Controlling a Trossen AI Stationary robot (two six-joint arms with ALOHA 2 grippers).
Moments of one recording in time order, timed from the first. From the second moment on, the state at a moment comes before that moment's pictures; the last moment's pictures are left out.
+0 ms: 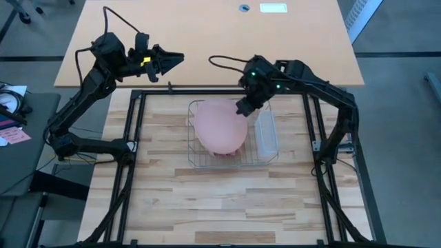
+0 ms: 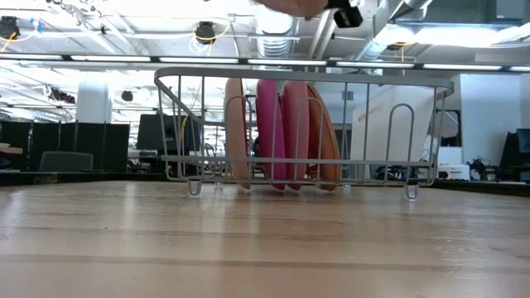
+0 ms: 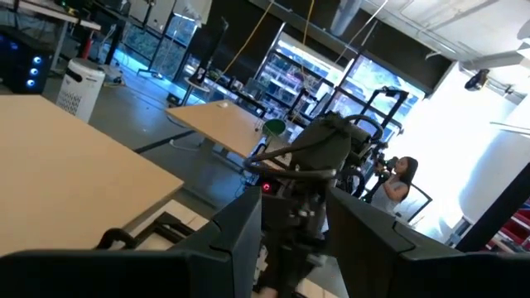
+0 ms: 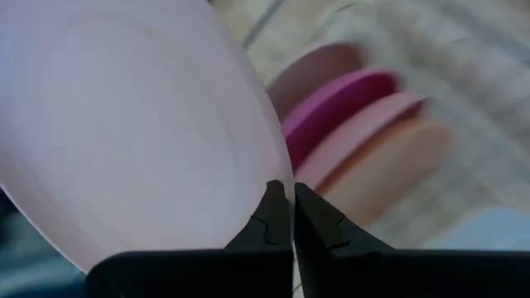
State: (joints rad) left arm 0.73 1.16 1.53 -0.22 0.52 -0.52; right arm -0.34 1.75 2.09 -1.28 -0.35 0.51
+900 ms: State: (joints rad) left arm 0.73 1.16 1.53 -0.22 0.46 -0.52; right arm -0.41 1.95 2.08 1.23 -0.79 1.30
